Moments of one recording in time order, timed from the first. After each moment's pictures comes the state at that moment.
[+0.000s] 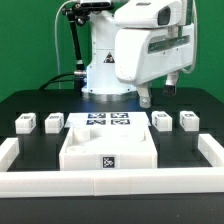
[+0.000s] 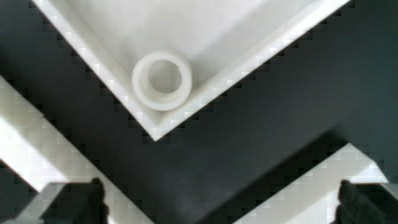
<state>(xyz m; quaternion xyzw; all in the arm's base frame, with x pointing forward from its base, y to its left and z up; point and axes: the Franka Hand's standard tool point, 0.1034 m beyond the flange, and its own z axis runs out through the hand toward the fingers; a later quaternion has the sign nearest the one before) 0.560 0.056 0.110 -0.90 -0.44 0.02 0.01</state>
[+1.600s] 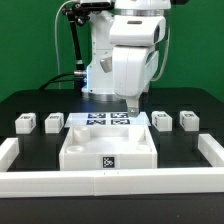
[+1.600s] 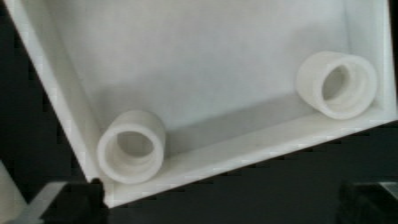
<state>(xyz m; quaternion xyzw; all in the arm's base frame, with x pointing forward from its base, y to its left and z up) 0.528 0.025 0.087 -0.81 -0.59 0.04 0.02</state>
